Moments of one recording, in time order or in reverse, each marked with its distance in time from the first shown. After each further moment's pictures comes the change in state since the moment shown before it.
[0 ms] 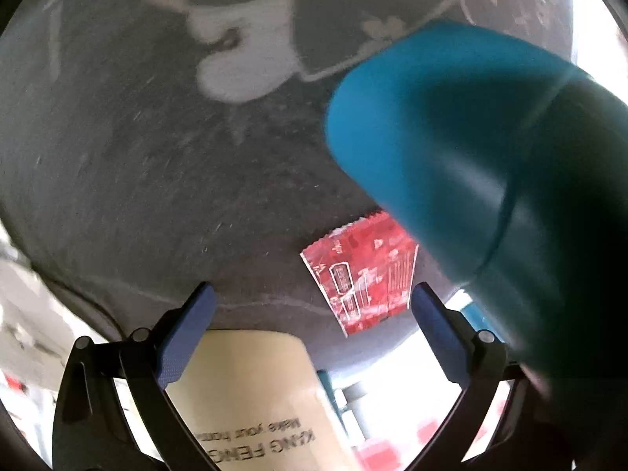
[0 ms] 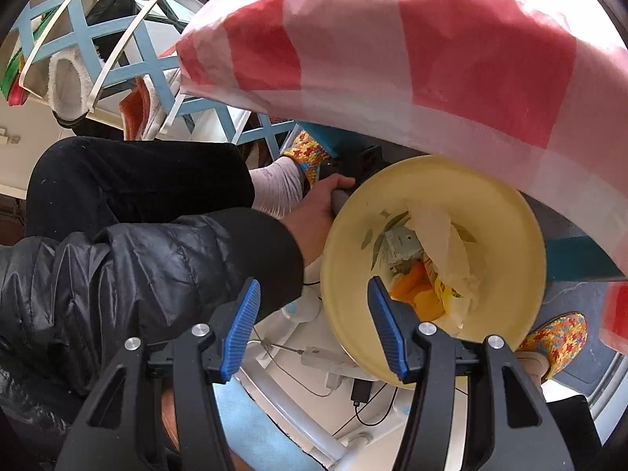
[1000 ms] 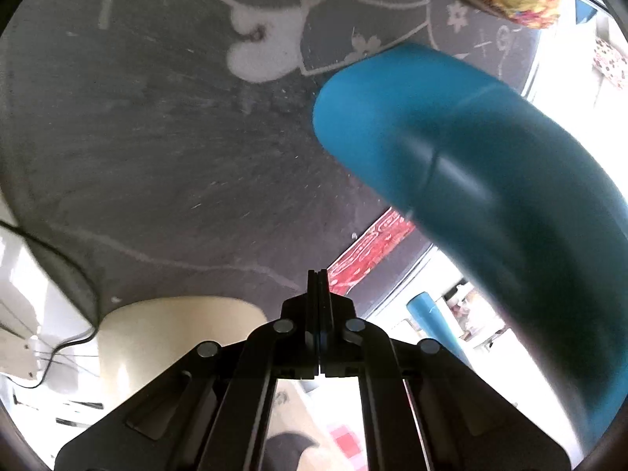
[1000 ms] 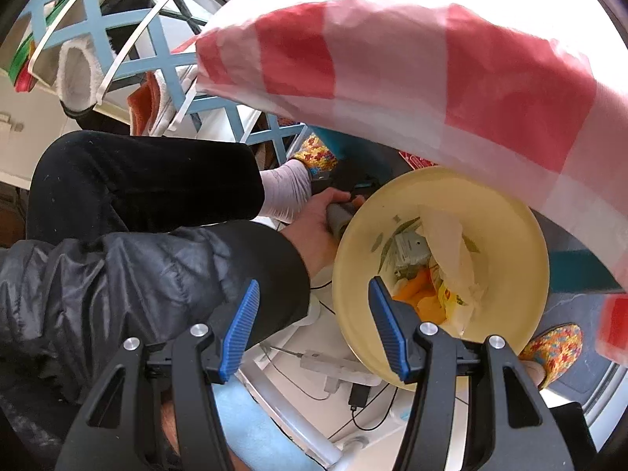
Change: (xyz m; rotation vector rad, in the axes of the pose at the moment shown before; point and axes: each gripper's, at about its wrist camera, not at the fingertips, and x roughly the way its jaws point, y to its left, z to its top) left arm -0.030 0.030 -0.007 0.004 0.018 -0.209; right arm -0.003 0.015 -0.001 -0.055 -0.021 -0.020
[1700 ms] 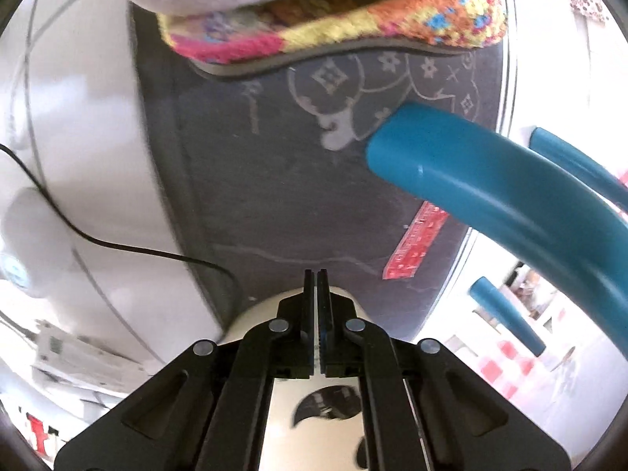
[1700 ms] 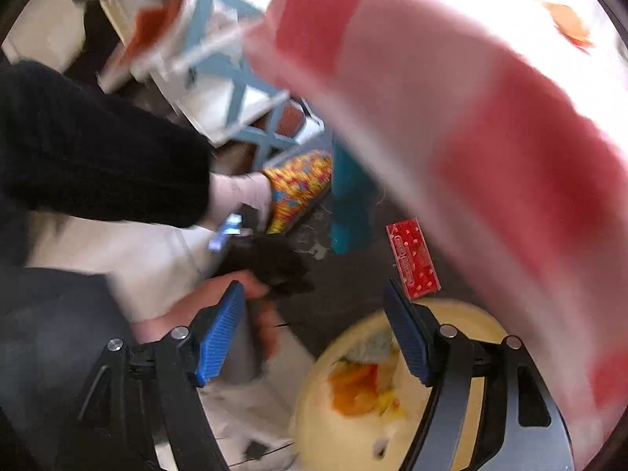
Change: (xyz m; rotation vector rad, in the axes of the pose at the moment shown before) left arm -0.151 -0.002 0.013 0.203 -0.120 0.237; right arm 0.110 0.068 0.057 -0.443 -0.038 -0.333
